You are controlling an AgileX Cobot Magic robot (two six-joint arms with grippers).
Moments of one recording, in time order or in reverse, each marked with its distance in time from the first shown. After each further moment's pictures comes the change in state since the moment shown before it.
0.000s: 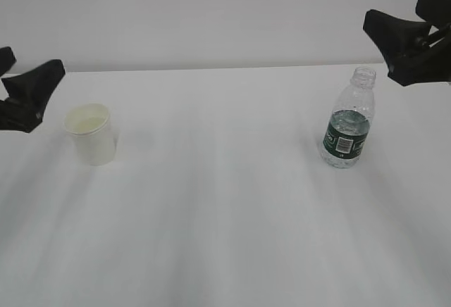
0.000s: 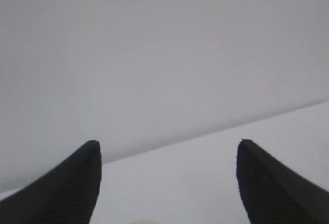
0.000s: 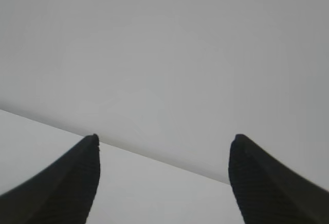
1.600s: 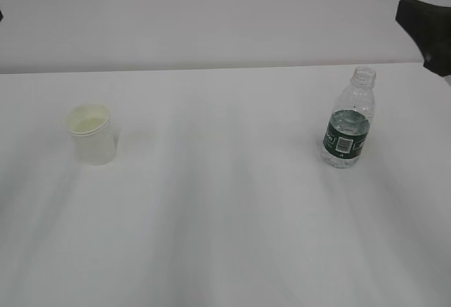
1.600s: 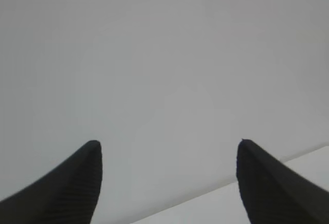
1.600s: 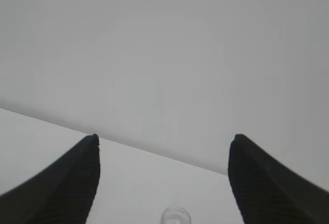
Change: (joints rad) left arm 0.000 -0.488 0.007 0.052 0.302 -0.036; right arm 0.000 -0.181 -0.008 0.000 0.244 0.022
